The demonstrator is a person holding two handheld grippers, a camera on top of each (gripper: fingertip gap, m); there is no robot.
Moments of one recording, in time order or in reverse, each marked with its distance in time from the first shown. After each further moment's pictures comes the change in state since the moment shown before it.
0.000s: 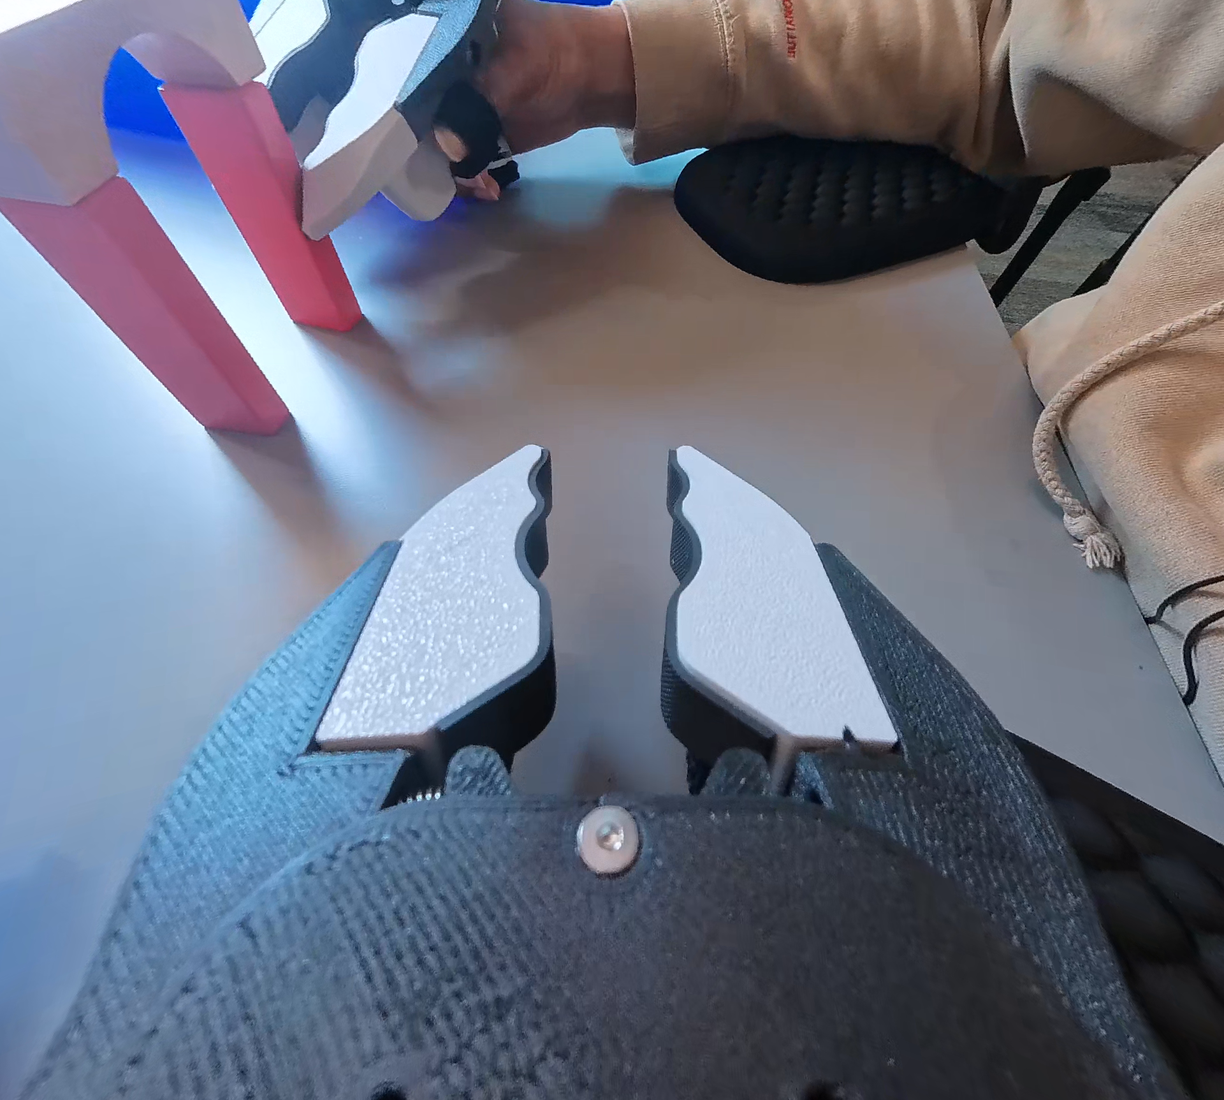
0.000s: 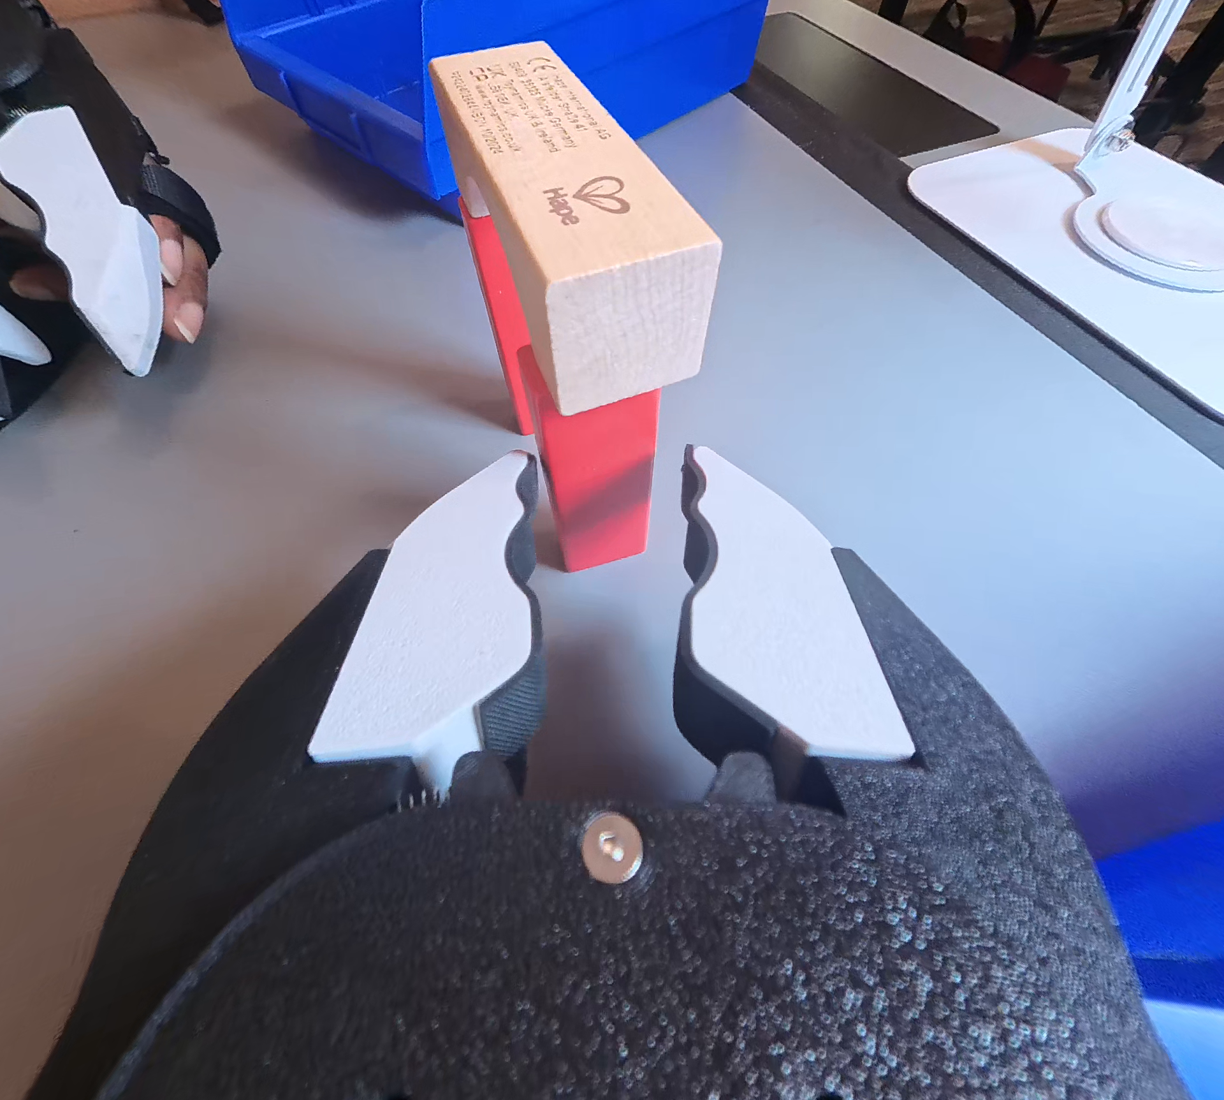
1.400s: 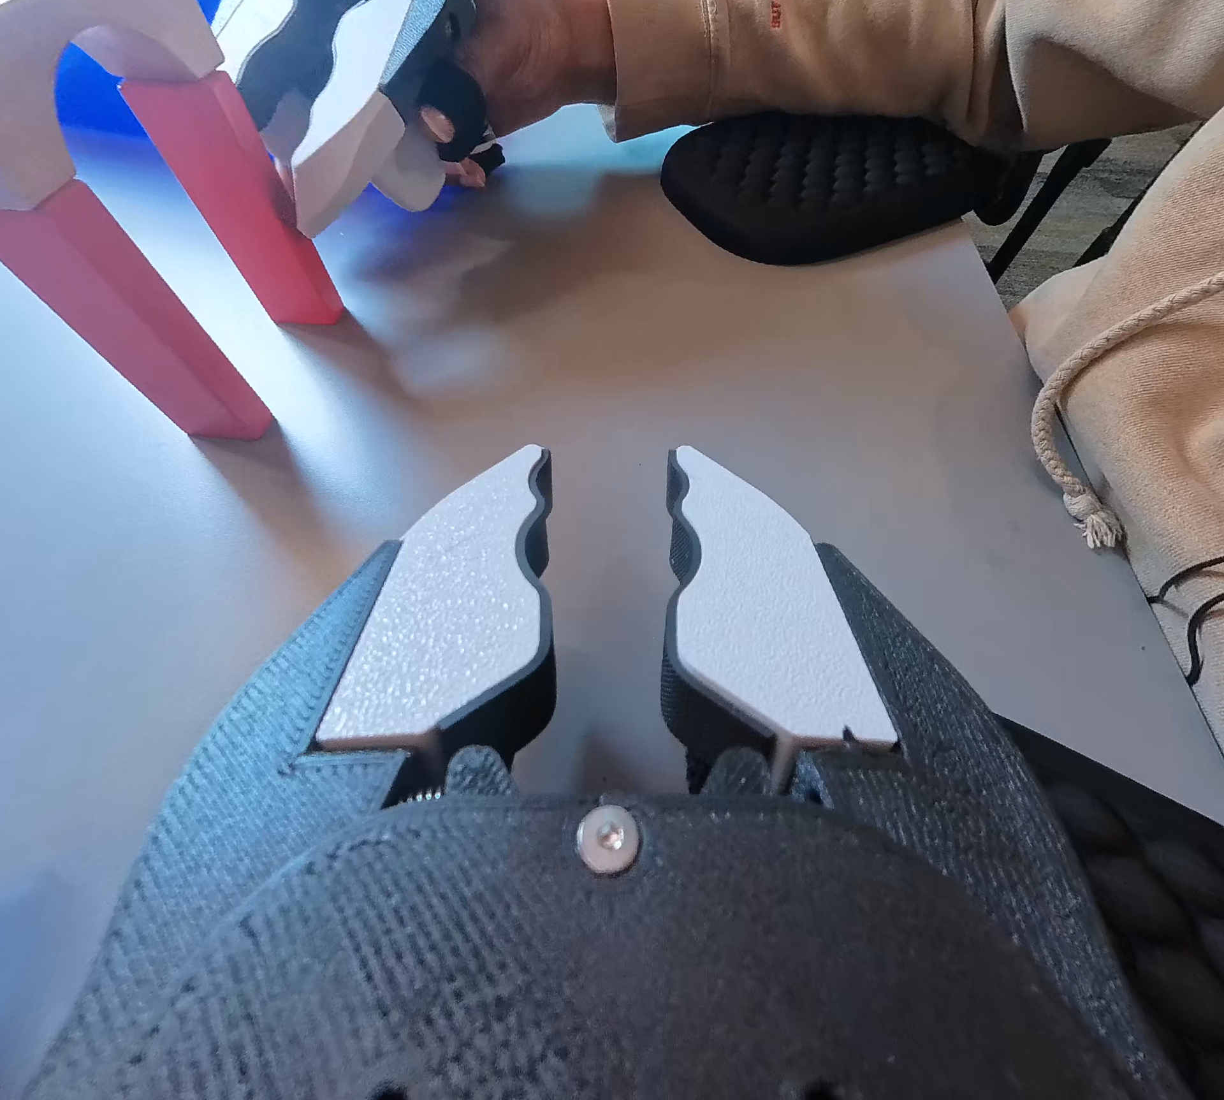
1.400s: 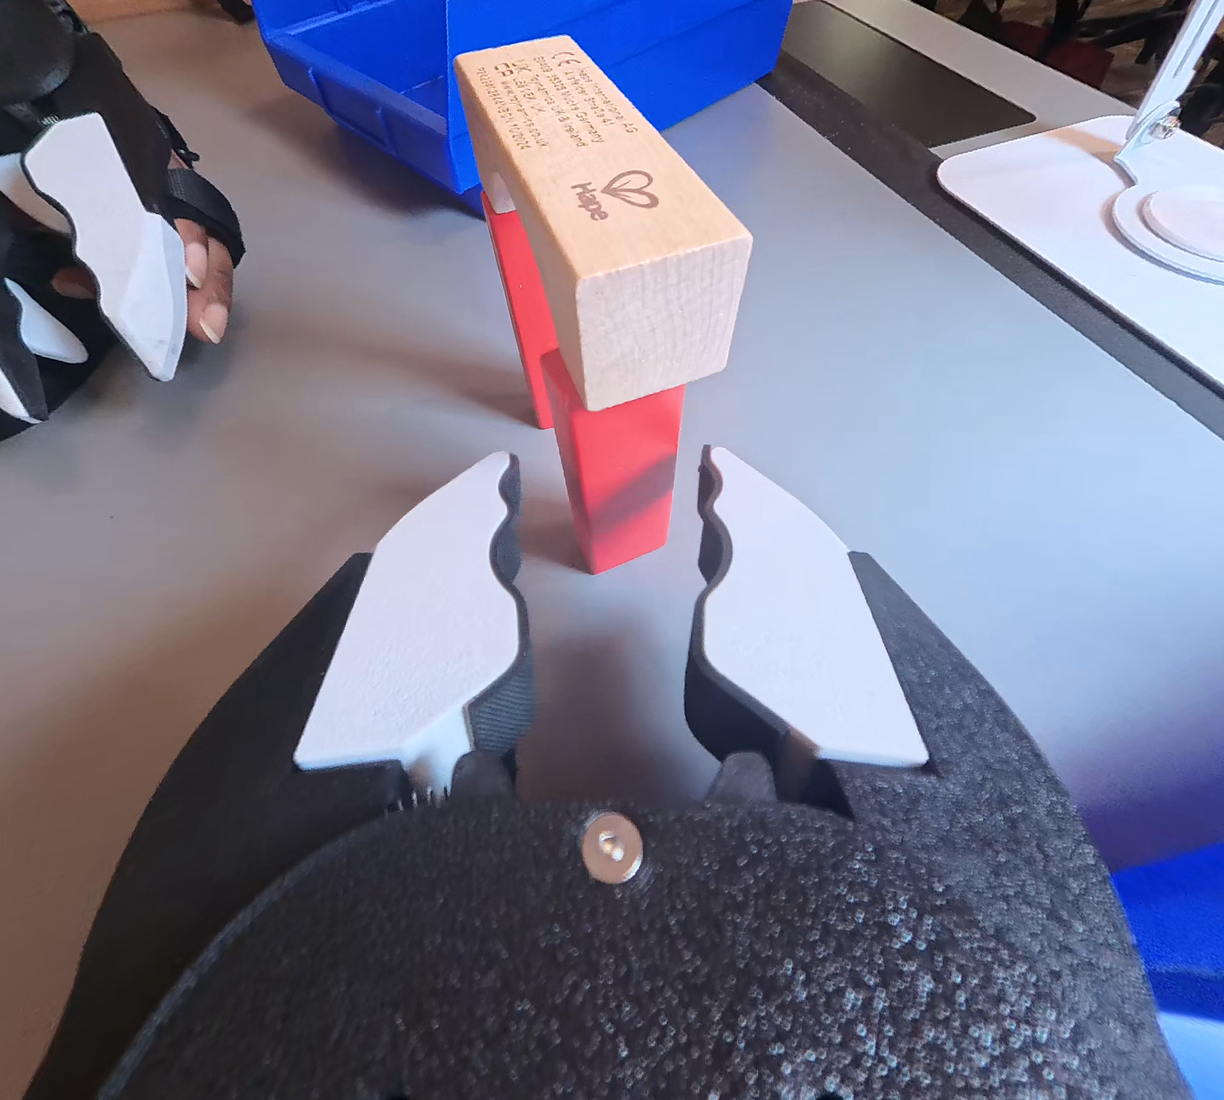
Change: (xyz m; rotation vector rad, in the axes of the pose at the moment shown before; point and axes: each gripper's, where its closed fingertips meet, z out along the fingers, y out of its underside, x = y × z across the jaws) left arm 0.004 0.002 0.002 -0.024 0.013 0.031; right arm -0.005 0.001 -0.002 -0.010 -0.037 0.008
